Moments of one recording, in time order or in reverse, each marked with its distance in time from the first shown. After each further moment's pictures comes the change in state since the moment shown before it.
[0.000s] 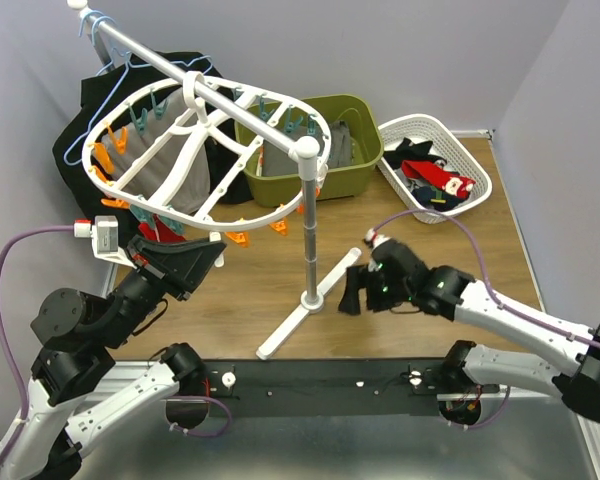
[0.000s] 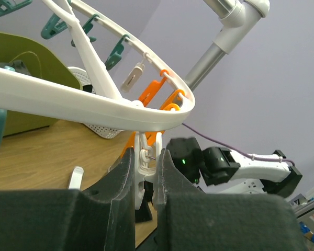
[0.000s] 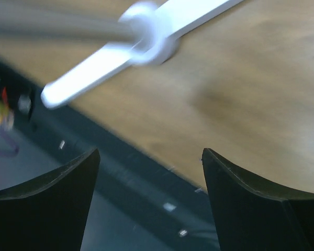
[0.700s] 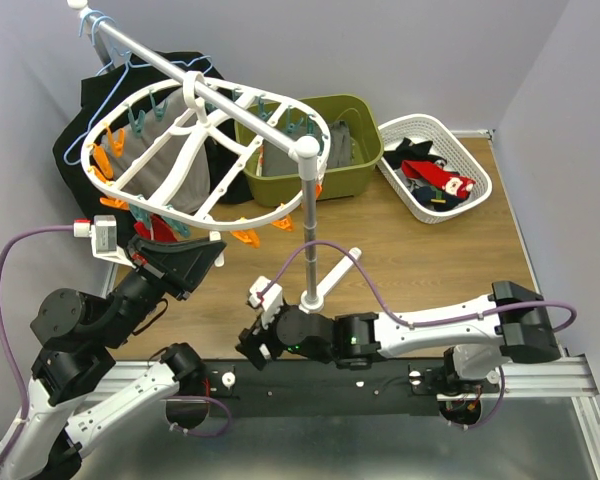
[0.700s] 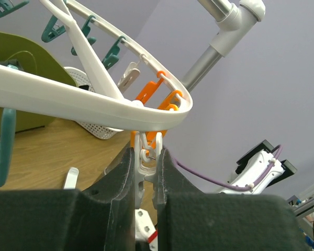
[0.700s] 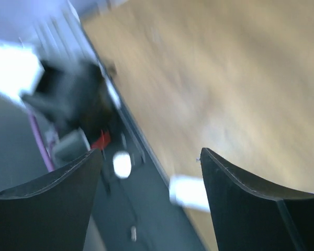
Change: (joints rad) left arm 0.000 0.000 -0.003 0.016 0.001 -0.018; right arm 0.726 0.486 0.280 0.640 0.441 -0.261
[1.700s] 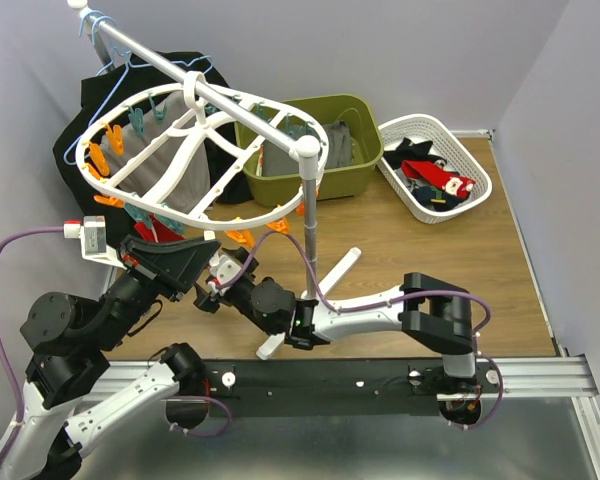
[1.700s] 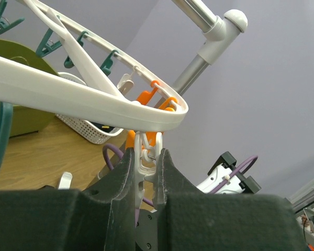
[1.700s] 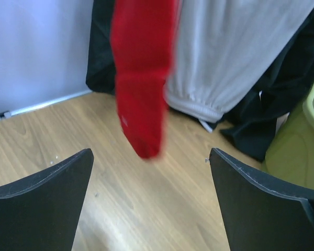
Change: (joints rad) left arm 0.000 -0.002 0.028 -0.002 0.002 -0.018; right arm -0.136 0.421 0.213 0.727 0.150 -0.650
